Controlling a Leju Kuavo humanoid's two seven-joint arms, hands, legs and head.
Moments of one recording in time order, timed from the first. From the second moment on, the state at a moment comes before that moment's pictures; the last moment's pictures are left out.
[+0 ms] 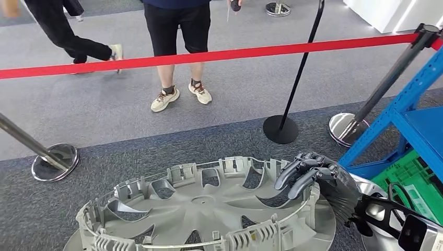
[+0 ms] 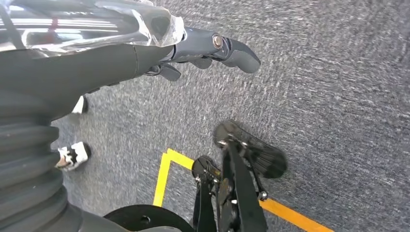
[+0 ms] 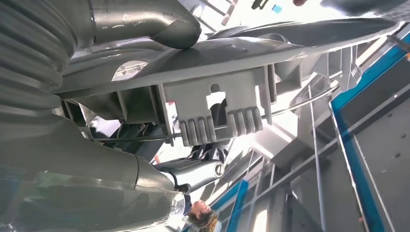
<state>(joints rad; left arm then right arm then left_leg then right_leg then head) -0.07 -0.08 1.23 -0.21 -0.78 -0.03 -0.22 -0.23 -0.37 0.33 -2.00 -0.14 0.60 -0.63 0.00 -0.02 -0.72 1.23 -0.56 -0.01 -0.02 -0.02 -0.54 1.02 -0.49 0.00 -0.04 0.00</state>
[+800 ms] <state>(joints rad) -0.08 -0.07 1.22 -0.21 -0.83 -0.07 -0.18 -0.28 -0.32 0.40 -1.89 -0.13 0.56 -0.59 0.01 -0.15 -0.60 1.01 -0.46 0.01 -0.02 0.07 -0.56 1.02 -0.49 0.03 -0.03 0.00</state>
